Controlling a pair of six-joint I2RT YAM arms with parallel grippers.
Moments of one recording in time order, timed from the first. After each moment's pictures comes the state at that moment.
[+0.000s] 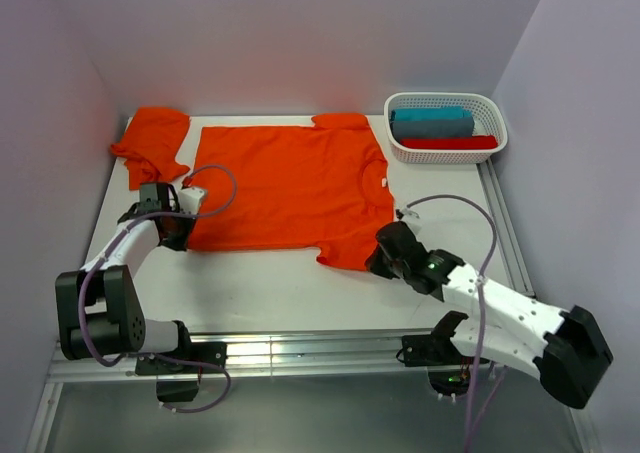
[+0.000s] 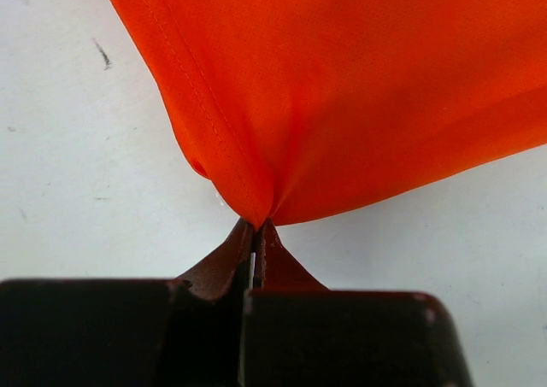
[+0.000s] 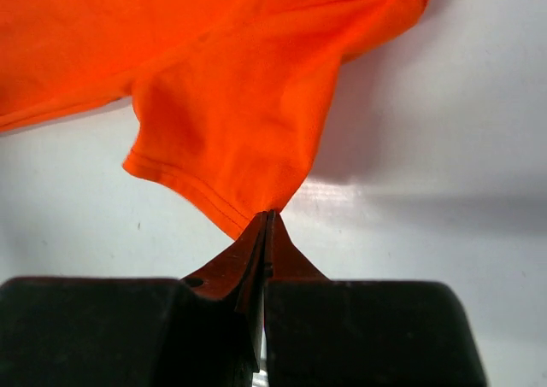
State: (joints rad) left arm 0.11 1.37 0.76 -0.48 0.14 0.48; right arm 0.72 1.00 0.54 -0.41 0.23 0.96
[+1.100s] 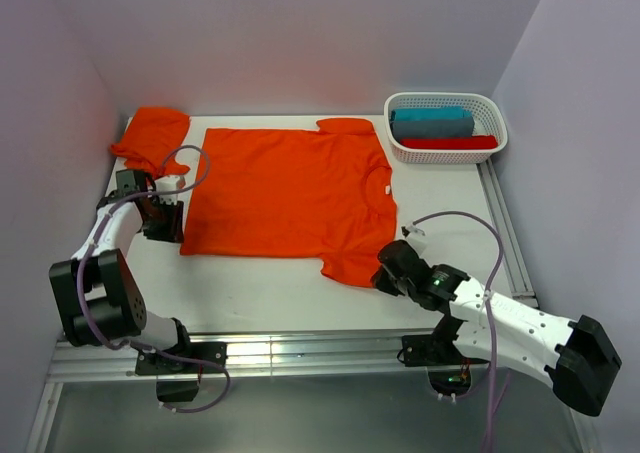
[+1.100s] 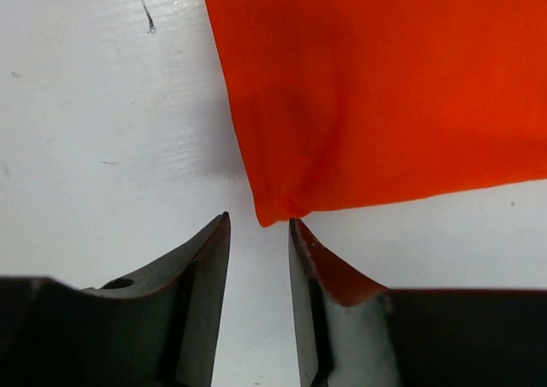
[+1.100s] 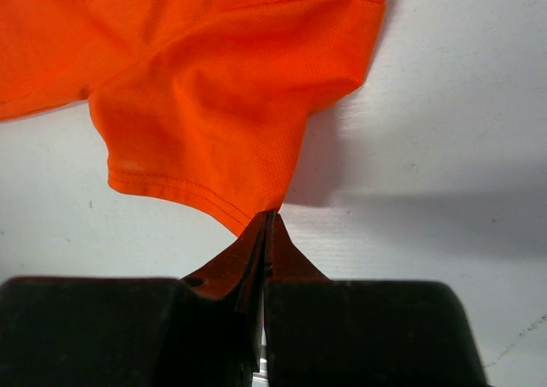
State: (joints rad) left arm 0.24 1.42 0.92 -0.66 0.25 0.37; right arm 0.82 0.83 0.41 -0.50 0.28 1.08
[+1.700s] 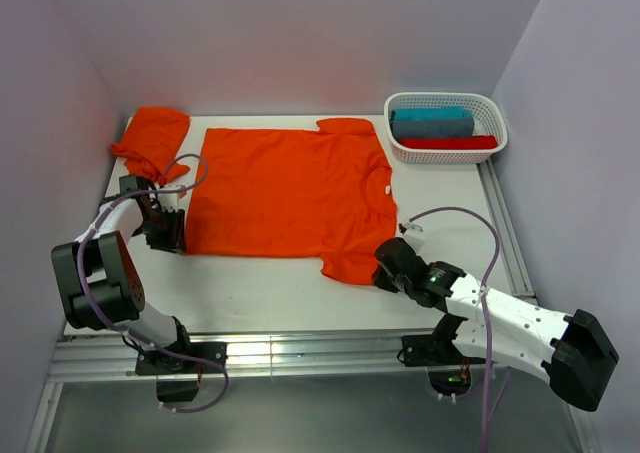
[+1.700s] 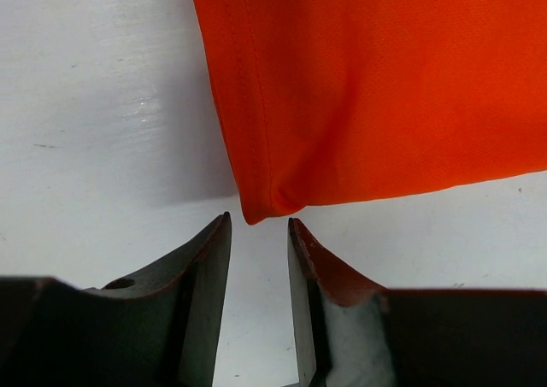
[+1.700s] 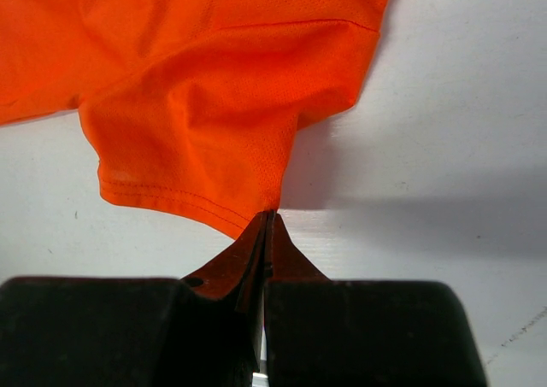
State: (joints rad) left arm 0.27 1.53 0.93 -0.71 0.27 0.34; right arm 0.82 0.89 0.43 -0.49 0.32 1.03
